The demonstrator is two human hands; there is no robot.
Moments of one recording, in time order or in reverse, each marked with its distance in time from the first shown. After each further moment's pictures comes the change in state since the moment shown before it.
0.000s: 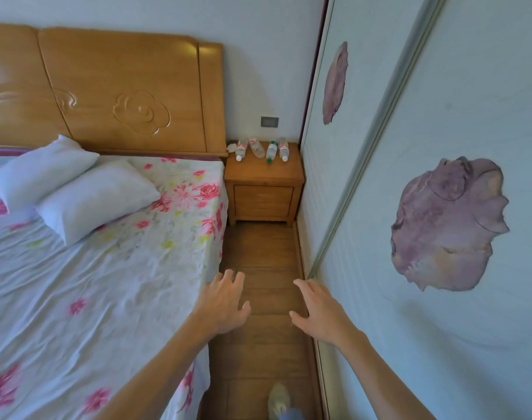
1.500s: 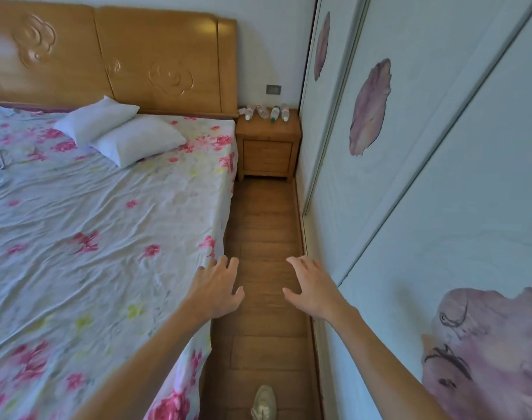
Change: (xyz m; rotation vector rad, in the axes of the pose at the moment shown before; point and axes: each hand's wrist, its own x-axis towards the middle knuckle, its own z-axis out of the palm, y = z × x) left_hand -0.441 0.112 0.087 0.088 0.068 -0.044; right_hand -0.417 -0.074 0.129 -0.060 0.063 -0.072
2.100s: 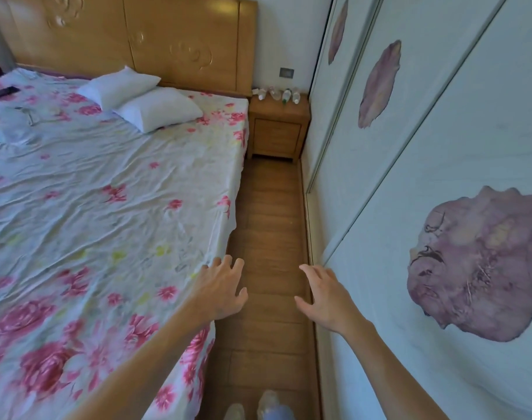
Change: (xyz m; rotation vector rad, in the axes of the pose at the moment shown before) left_hand -0.208 -0.004 0.031 -0.056 0.014 0.015; right_hand -0.191 -0.081 0.059 -0.044 -0.037 0.043
